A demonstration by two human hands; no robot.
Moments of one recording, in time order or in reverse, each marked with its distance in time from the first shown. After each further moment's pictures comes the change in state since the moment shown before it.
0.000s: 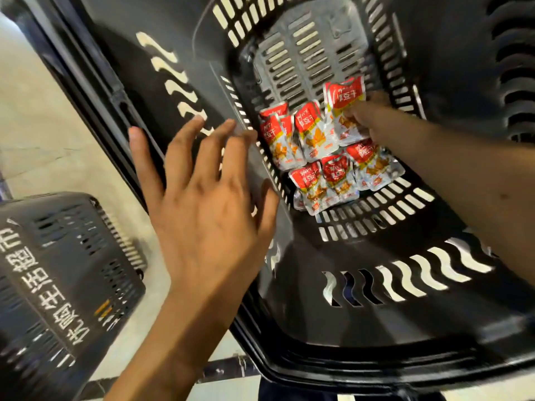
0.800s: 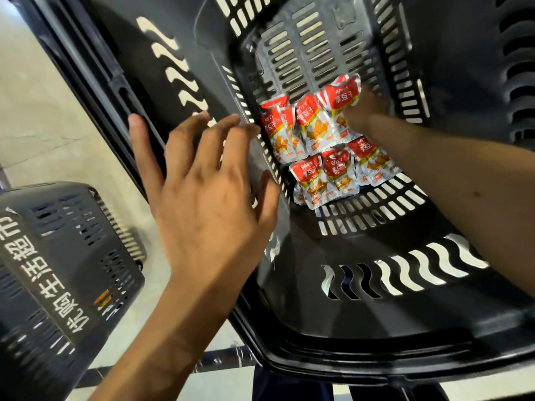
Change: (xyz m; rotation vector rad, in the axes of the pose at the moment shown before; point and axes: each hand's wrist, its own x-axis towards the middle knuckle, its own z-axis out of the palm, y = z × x) left_hand -0.002 0.001 0.000 -0.039 0.005 -0.002; right_hand 0.002 0.009 0.016 -0.455 0.113 -0.089
